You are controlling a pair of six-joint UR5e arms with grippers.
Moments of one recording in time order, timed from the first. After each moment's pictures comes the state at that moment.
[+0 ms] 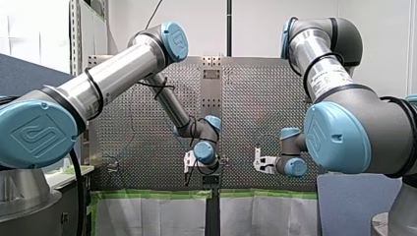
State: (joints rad) left arm -0.62 -2.49 -1.45 -2.75 -1.94 -1.76; right arm 1.83 -0.71 1.80 -0.92 1.26 1.62
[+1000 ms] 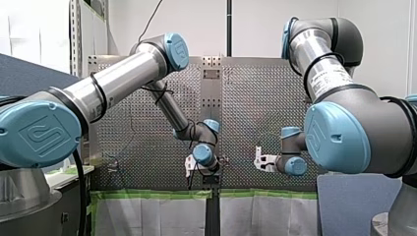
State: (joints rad) left arm -0.58 -2.55 -1.36 -2.78 -1.87 -1.84; right arm 1.82 -0.71 1.78 -0.92 1.26 1.63
